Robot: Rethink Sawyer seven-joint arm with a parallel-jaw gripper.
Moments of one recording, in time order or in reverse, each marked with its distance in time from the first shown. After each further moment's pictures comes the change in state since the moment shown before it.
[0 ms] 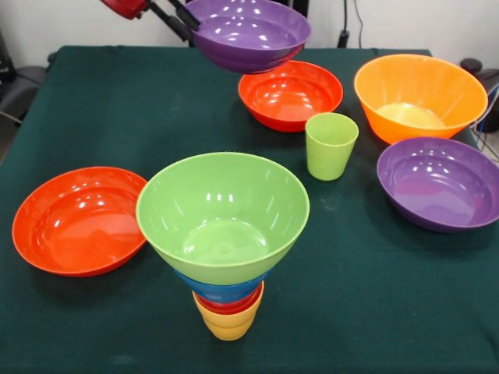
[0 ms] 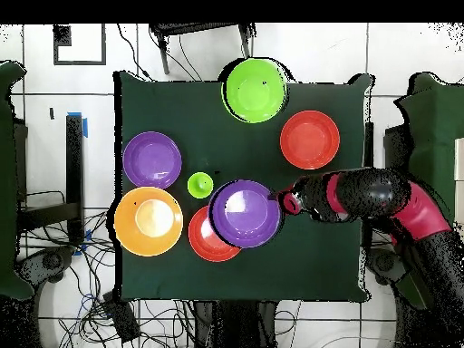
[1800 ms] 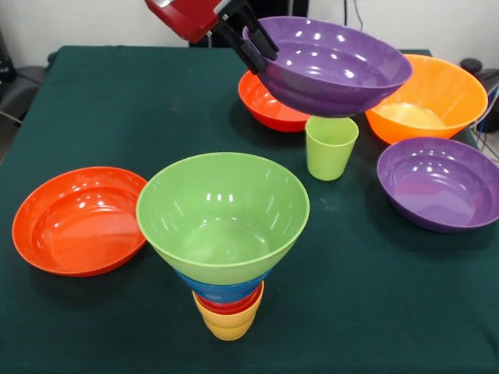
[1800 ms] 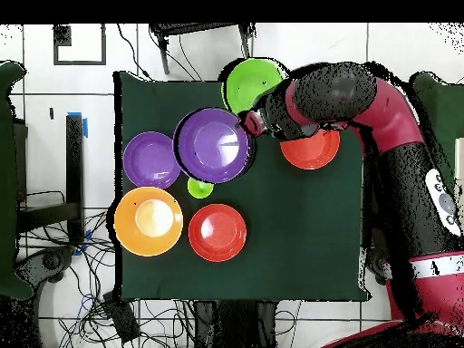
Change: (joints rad) arm 0.385 -0.006 -0.101 -0.484 0.116 0.195 0.000
